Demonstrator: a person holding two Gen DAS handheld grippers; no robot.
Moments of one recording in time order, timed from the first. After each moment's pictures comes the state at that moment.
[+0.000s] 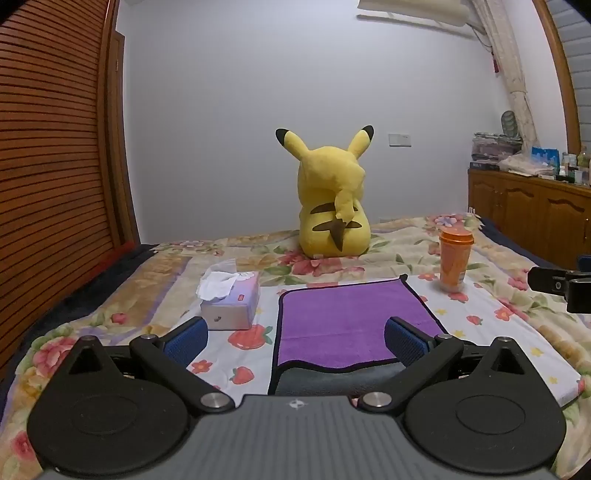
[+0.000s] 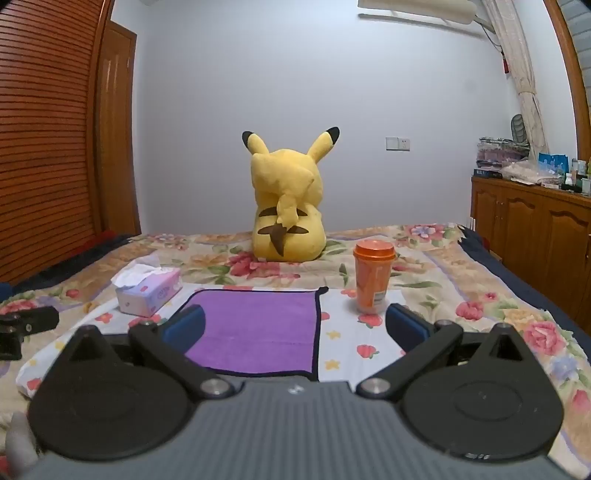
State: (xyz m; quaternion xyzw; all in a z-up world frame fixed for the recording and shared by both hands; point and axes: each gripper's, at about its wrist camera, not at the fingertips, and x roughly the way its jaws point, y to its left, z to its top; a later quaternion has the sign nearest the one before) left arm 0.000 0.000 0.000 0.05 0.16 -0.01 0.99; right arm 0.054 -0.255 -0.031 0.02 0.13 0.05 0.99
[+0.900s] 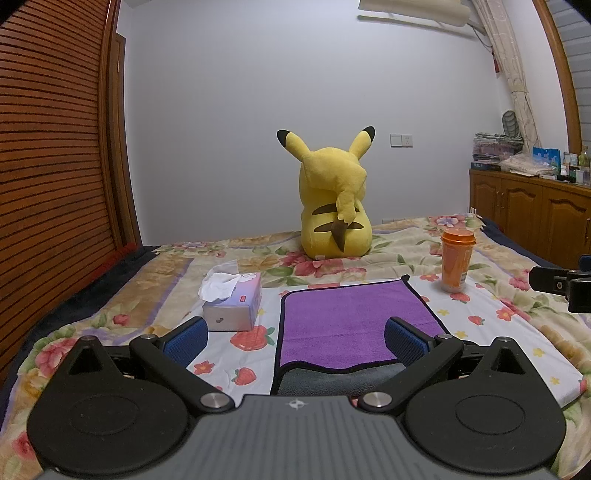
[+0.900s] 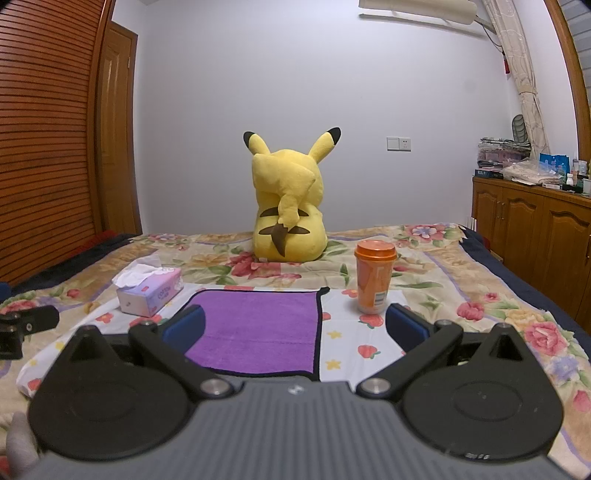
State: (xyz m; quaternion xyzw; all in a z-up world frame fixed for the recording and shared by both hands) left arm 0.000 0.000 0.001 0.05 0.16 -0.01 0.99; right arm 0.054 -0.254 -0.030 0.02 0.13 0.05 0.99
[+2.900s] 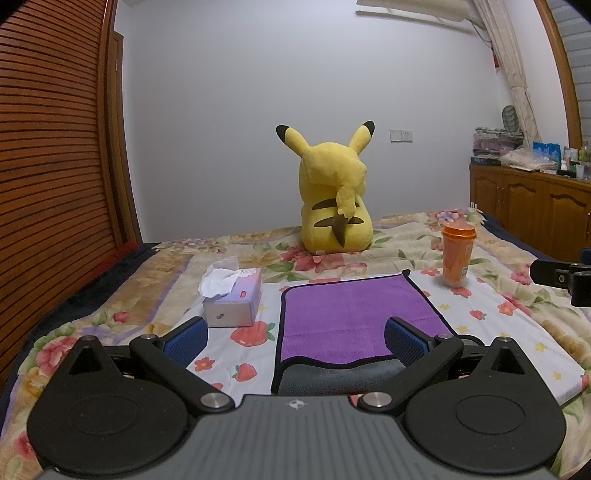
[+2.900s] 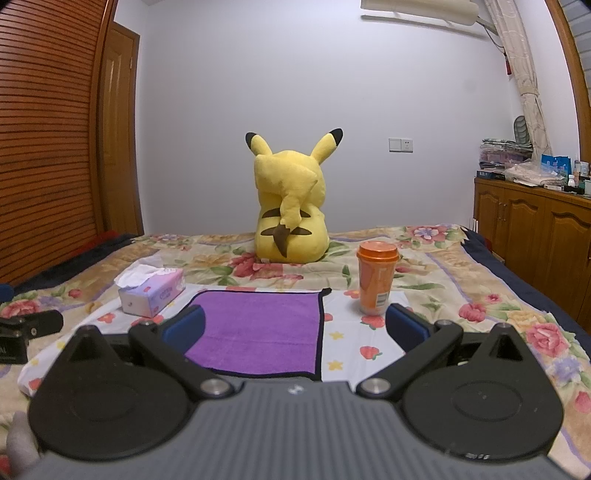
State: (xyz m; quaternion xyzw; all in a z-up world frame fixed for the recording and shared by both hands) left arm 0.002 0.005 -0.003 0.06 0.16 -0.01 0.98; right arm 0.054 -0.251 -0.030 0.02 0.12 0.04 0.99
